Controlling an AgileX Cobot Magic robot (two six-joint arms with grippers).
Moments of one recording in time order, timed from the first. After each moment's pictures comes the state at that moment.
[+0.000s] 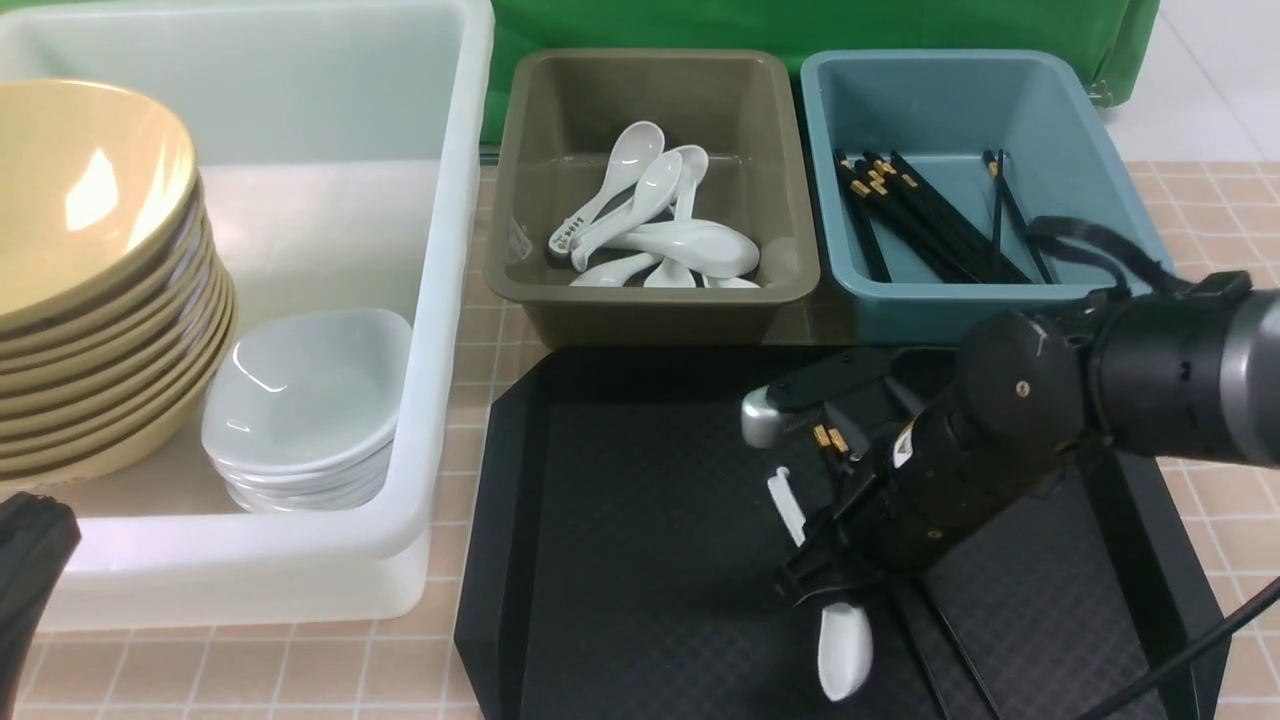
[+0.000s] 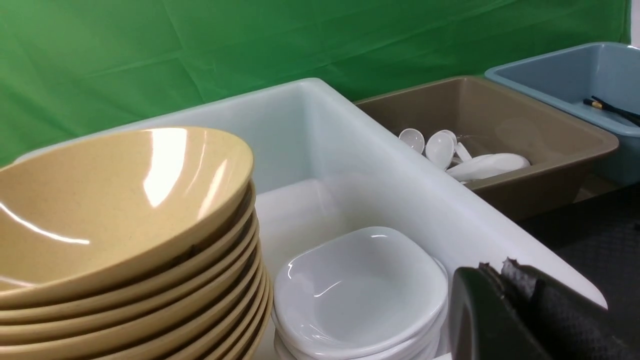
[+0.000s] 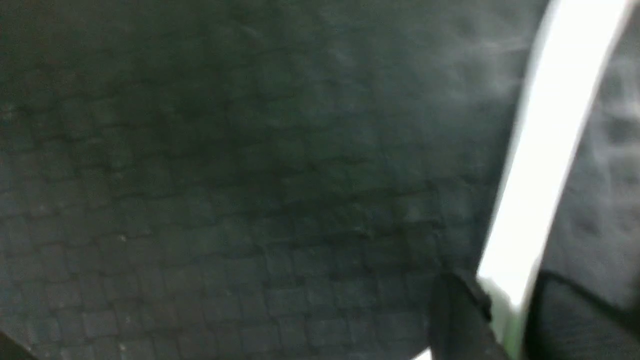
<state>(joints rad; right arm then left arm) 0.57 1.78 -1.01 0.26 0.58 -0.16 -0.19 0.08 -0.28 -0.07 0.35 0.28</state>
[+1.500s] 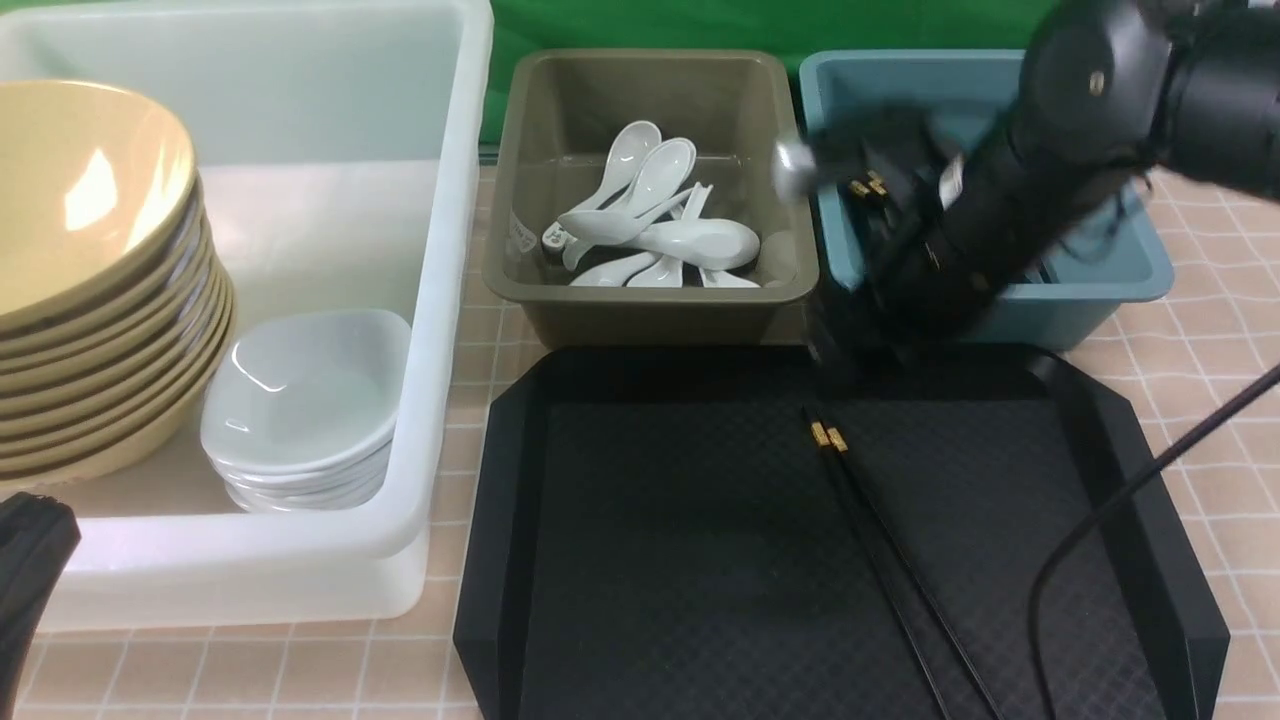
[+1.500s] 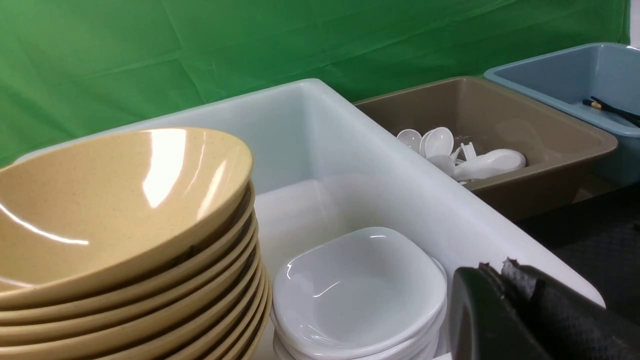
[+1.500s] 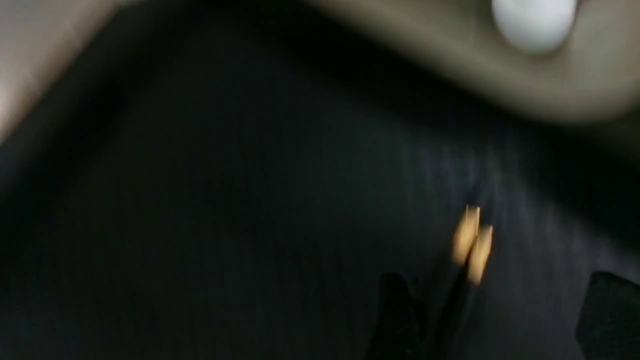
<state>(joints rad) 0.40 1.80 -1.40 0.21 0.95 -0.21 -0.19 0.08 -0.28 -0.07 0.35 0.28</state>
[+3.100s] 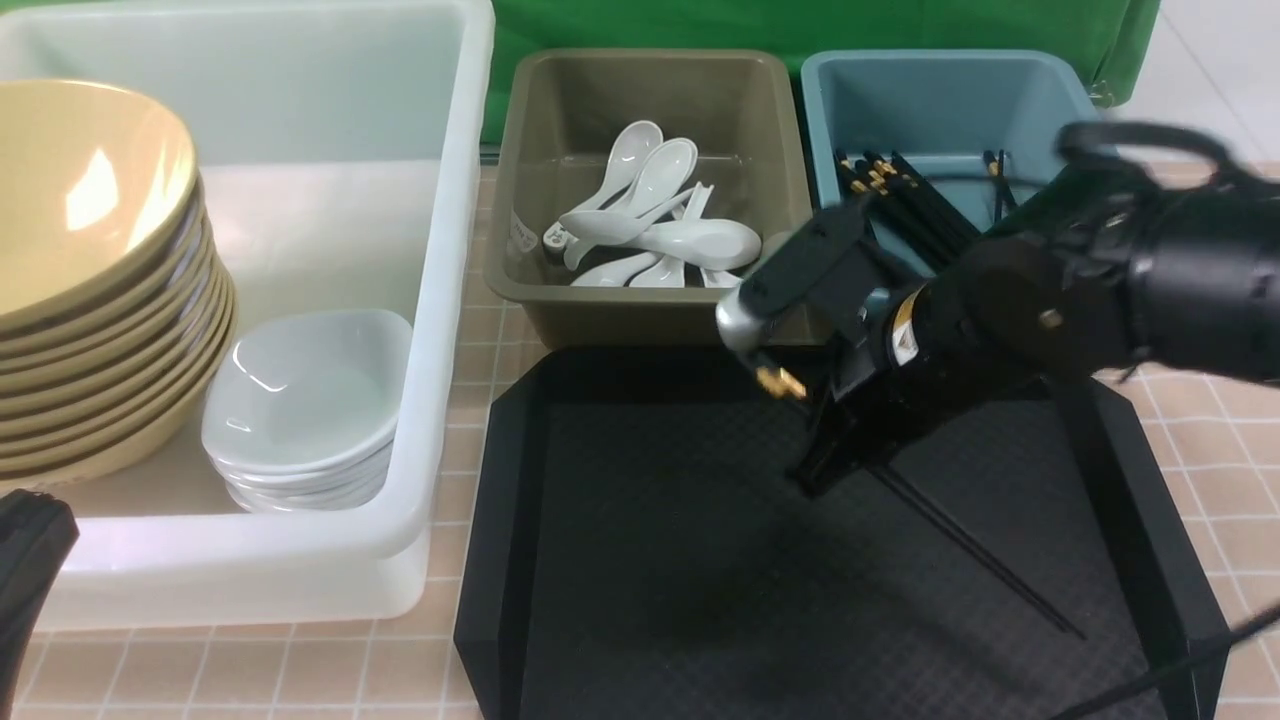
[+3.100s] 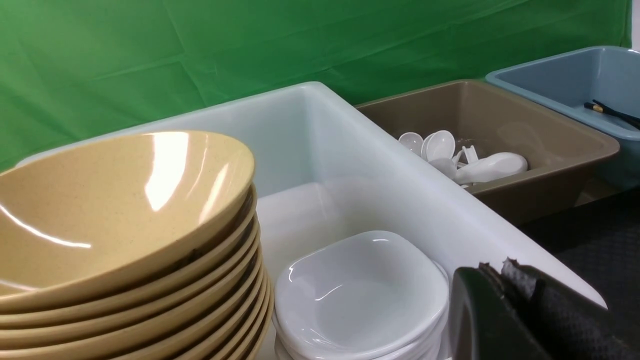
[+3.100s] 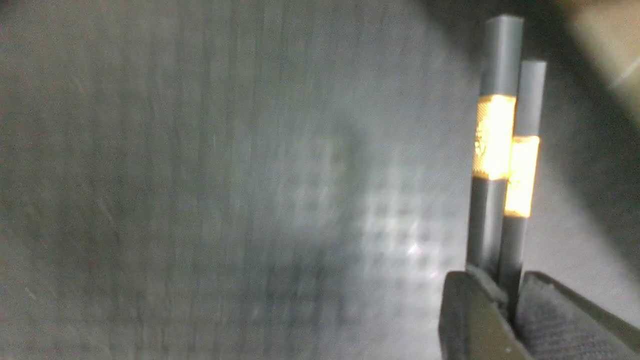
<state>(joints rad) 0.59 1.64 -1.16 -0.12 0.59 -0.12 -0.19 0.08 -0.28 -0.07 0.35 0.28</state>
